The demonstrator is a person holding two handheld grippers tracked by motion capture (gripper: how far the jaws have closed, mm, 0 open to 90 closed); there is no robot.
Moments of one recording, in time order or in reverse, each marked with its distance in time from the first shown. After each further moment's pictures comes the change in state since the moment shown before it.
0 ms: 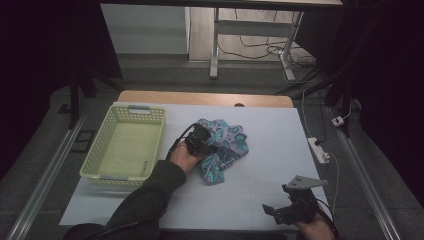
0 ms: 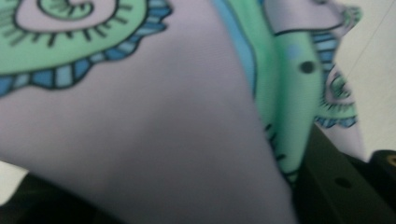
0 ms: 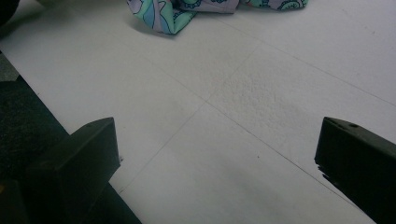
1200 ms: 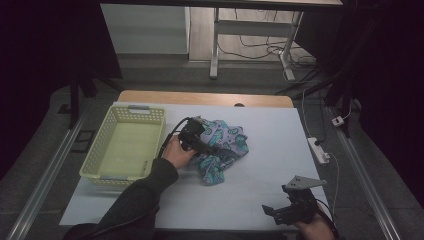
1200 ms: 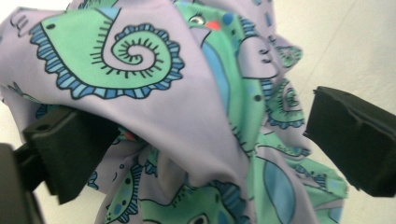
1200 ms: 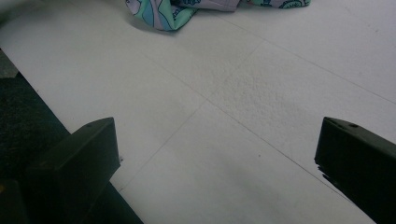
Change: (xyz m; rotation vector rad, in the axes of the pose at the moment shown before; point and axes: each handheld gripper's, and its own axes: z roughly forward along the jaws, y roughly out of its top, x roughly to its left) left arm 0.009 0.004 -0.041 -0.089 -0.098 -0.047; right arm 0.001 0.000 0.001 0.009 0.000 -0.007
